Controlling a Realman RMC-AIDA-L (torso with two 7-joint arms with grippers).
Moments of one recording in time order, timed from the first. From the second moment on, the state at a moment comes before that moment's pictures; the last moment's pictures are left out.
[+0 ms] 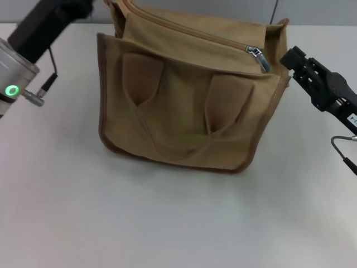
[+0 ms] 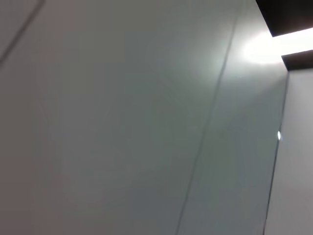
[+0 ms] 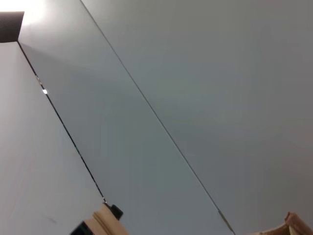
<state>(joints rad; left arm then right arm) -0.63 -2.07 0.45 0.19 1.35 1.66 -1.05 0.46 2.09 -0.58 -0.10 -1.43 -1.68 1.08</state>
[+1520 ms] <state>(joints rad) -0.22 -2.03 0.90 0.46 1.48 1.94 -0.79 0.43 2.08 -0.61 -0.15 -1.59 -1.82 0.80</state>
